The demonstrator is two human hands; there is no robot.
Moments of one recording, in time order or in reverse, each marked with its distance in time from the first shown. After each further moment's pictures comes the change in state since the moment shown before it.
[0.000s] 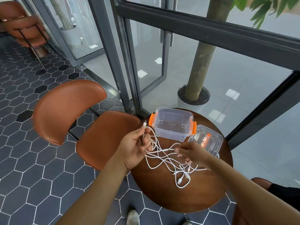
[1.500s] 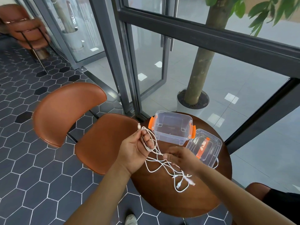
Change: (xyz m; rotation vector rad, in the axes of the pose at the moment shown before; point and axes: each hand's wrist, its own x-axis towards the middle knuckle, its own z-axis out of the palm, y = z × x) left_hand 0.004 -0.006 -0.001 -0.309 -0.009 0.057; right_hand -0.007 -0.024 0.026 -0.104 0.023 -0.239
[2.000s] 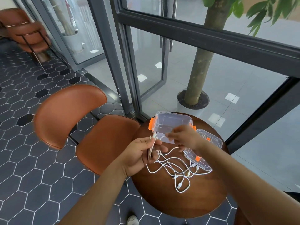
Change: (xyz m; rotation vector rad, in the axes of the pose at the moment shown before) left_hand -0.006 0.000 0.002 0.598 -0.099 -0.152; right_hand 0.032 -0.039 -0.057 0.229 0.072 0.247
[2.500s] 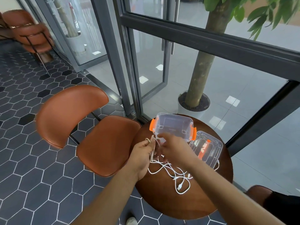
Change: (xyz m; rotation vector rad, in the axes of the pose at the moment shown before) left_hand 0.003 -0.018 0.020 0.034 0.329 0.080; right_hand -0.040 -0.024 0.053 -0.352 0.101 -0.181
